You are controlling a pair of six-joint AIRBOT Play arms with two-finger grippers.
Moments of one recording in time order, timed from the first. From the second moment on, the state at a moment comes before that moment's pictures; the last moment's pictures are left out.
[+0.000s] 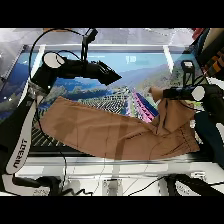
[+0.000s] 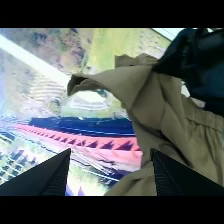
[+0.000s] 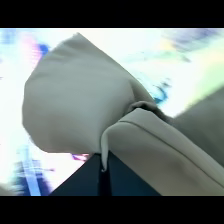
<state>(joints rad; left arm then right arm) -0.34 -1.59 1.75 0.57 -1.06 -0.75 0.03 -1.17 1.15 -1.50 0.88 1.49</state>
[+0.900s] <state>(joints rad) 0.13 -1.27 1.75 0.61 -1.08 -0.85 0.40 -1.64 1.54 -1.28 0.25 1.48</state>
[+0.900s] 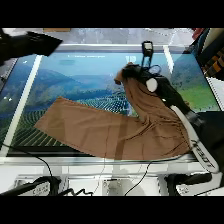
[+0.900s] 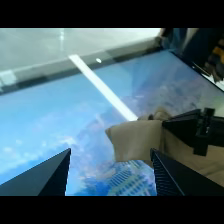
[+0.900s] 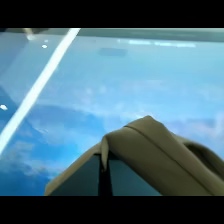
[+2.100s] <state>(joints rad) 0.27 -1.18 1.44 0.79 -1.18 -0.91 0.50 -1.84 1.74 -1.35 0.57 1.50</state>
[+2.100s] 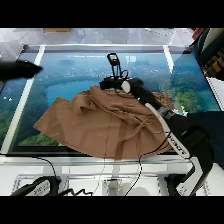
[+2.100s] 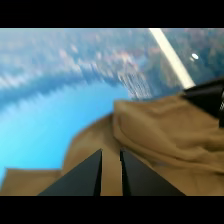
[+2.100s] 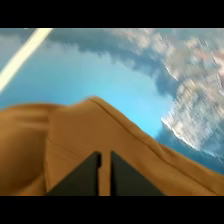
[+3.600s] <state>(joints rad) -0.16 -1.30 0.73 0.88 -0.31 -0.79 0.26 -1.74 1.74 -1.44 0.99 1.50</state>
